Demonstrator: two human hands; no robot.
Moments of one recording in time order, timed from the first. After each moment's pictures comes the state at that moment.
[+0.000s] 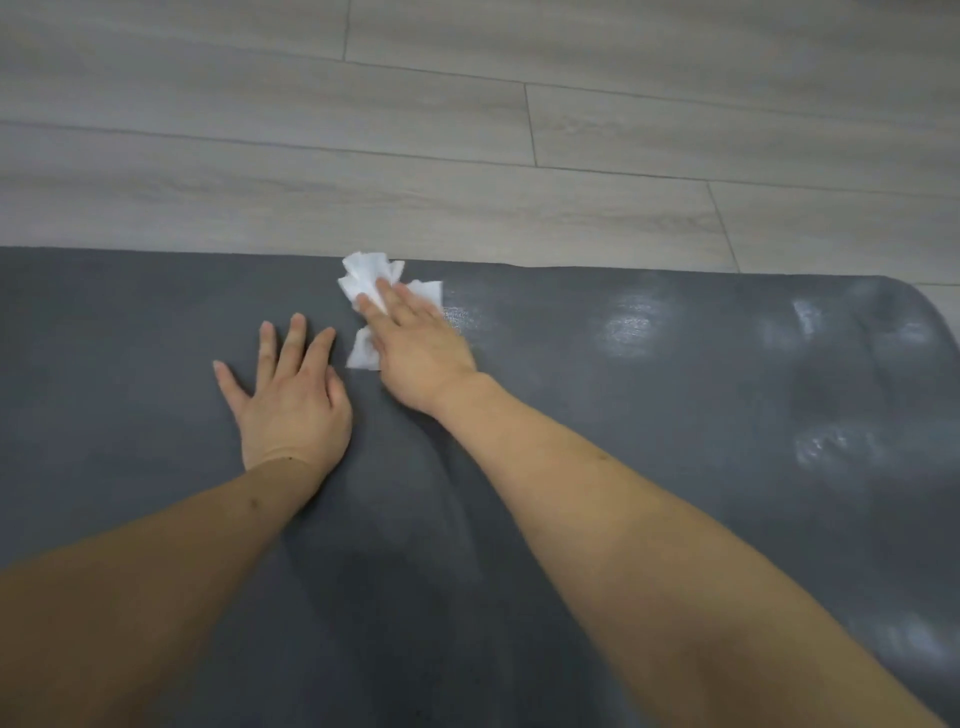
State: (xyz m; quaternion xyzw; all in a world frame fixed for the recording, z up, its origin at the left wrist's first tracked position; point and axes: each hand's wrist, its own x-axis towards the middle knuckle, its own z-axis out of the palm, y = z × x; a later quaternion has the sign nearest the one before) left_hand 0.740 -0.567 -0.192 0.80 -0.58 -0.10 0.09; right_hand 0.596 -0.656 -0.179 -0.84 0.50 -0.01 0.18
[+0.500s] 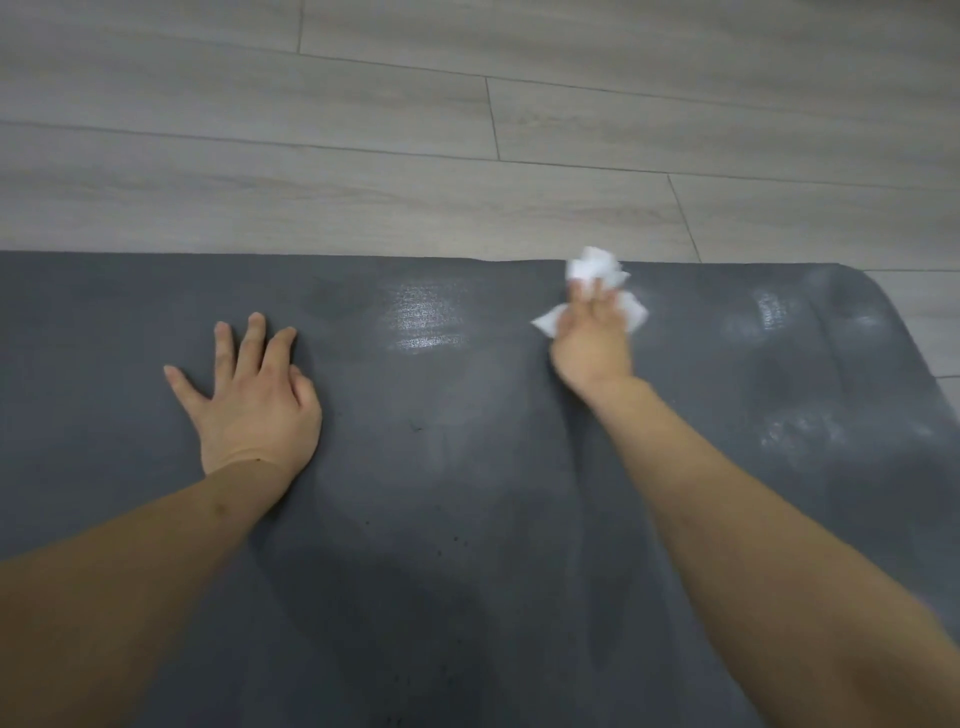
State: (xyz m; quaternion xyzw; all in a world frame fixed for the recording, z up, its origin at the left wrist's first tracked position) left_hand 0.732 -0.571 -0.192 0.81 -0.58 -0.09 0.08; right_hand 0.398 -0.669 -0.178 -0.66 0.75 0.01 0.10
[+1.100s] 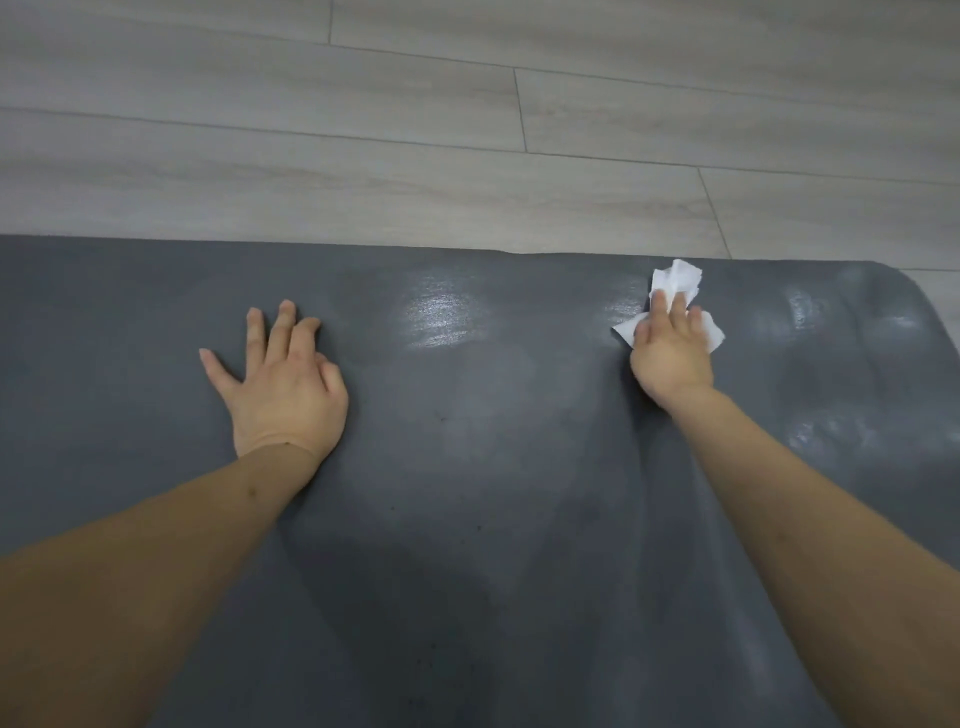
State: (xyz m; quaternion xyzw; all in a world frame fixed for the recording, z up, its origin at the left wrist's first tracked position) left_hand 0.733 -0.570 -0.189 0.81 -0.57 -0.10 0.09; right_hand 0.334 -0.654 -0.174 -0.59 0.80 0.00 0.13
